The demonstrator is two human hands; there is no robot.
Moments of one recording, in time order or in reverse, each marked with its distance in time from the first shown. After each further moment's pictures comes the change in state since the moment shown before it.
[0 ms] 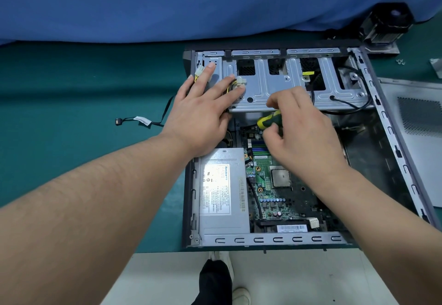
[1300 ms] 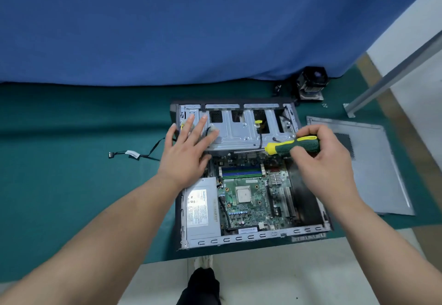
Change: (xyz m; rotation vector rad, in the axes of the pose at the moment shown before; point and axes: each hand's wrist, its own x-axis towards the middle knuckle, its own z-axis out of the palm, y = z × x) left_hand -0.010 0.009 -0.014 0.034 -0.023 0.019; right_hand -0.023 0.003 -0.149 0.451 0.143 0.532
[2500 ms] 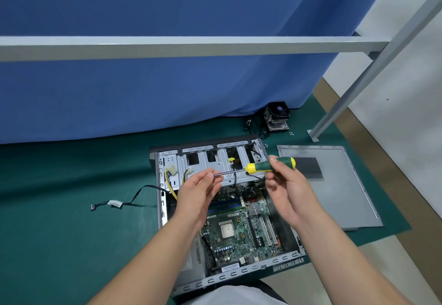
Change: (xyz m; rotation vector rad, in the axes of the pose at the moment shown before) left_hand 0.026 0.097 -0.060 -2.049 -0.009 -0.857; right_hand 0.028 0.006 -0.008 1.271 -0.048 0.586
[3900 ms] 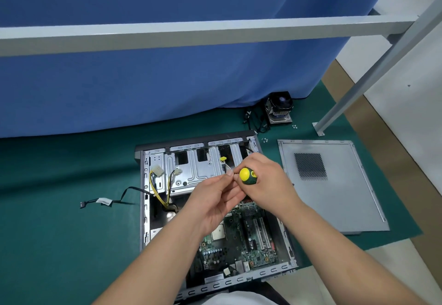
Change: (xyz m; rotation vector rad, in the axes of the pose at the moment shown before) left_hand 0.002 -0.010 0.073 -0.008 -0.063 -0.352; right_hand 0.049 -0.012 -0.005 -1.461 -0.366 -0.658
